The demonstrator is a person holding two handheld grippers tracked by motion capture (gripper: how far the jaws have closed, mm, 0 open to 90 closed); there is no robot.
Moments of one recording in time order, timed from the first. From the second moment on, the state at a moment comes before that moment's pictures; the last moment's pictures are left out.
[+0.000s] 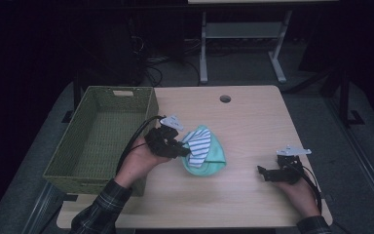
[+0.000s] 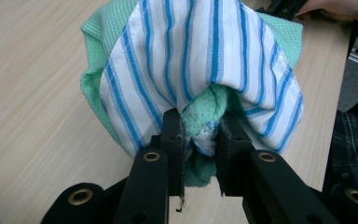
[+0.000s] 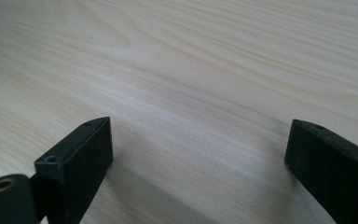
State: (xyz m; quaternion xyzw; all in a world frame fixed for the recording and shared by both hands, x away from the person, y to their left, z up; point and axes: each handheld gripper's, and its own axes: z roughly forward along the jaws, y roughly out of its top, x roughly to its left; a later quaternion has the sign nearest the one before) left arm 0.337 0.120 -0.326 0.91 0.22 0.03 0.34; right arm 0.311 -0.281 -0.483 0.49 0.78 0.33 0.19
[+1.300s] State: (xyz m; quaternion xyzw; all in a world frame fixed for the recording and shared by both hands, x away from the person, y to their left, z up) left arm 0.355 0.216 -0.279 0.88 0.32 0.12 0.33; right arm 0.311 -0.281 -0.483 0.49 0.78 0.33 0.19
